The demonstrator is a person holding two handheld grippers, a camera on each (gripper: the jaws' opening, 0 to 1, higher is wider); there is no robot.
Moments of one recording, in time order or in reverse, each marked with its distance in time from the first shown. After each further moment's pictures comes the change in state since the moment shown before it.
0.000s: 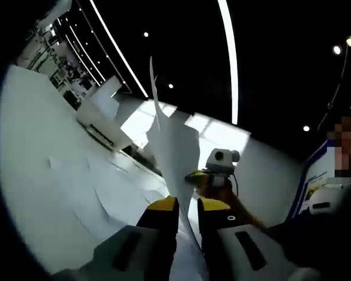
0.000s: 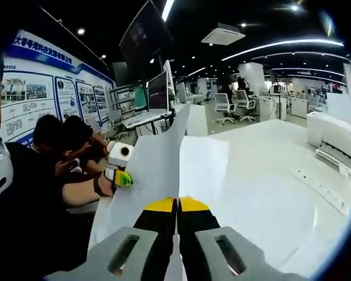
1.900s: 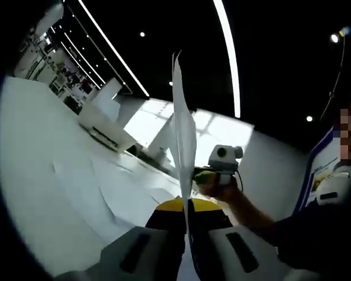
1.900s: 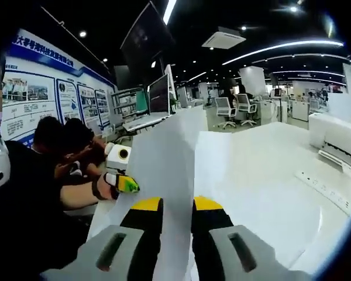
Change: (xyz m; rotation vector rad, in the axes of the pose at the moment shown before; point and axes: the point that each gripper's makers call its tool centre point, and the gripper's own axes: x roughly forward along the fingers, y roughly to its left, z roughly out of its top) left arm 0.001 0.003 -0.005 0.062 0.028 0.034; right arm 0.007 0.008 -0.002 -0.007 -0.045 0.007
